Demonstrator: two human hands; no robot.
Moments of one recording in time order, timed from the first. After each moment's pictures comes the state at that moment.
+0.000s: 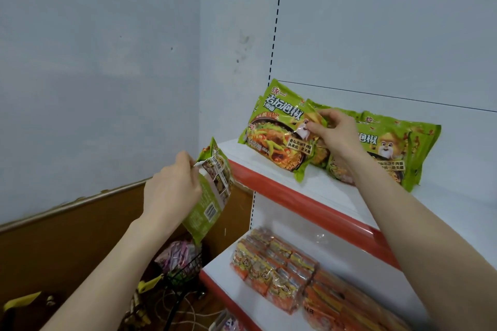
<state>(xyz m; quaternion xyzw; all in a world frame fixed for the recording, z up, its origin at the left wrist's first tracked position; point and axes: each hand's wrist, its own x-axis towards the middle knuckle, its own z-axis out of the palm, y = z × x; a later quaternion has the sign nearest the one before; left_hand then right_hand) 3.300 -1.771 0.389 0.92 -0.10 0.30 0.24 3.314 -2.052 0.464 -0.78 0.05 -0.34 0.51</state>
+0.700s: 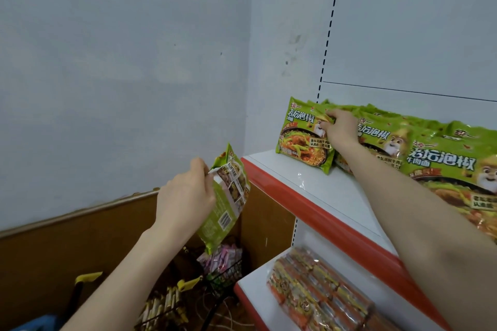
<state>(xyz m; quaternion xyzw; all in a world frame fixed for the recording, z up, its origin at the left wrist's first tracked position) 3.328 -1.762 0.387 0.93 -0.02 0.31 0.20 3.464 -2.037 0.459 -0.87 0.05 -0.34 0.35</state>
